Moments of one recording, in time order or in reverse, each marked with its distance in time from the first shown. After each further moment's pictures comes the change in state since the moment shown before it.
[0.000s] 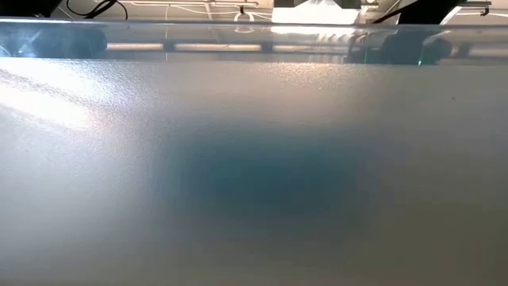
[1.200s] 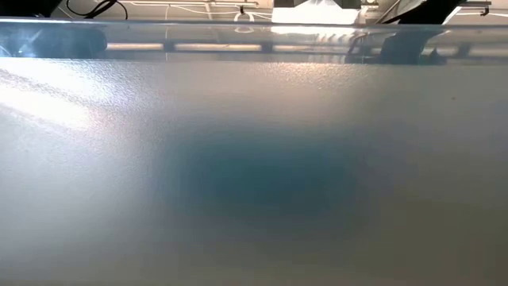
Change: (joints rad) left arm 0.000 0.000 0.000 0.000 0.000 0.000; right arm -0.002 0.047 -0.017 0.101 -0.070 -0.018
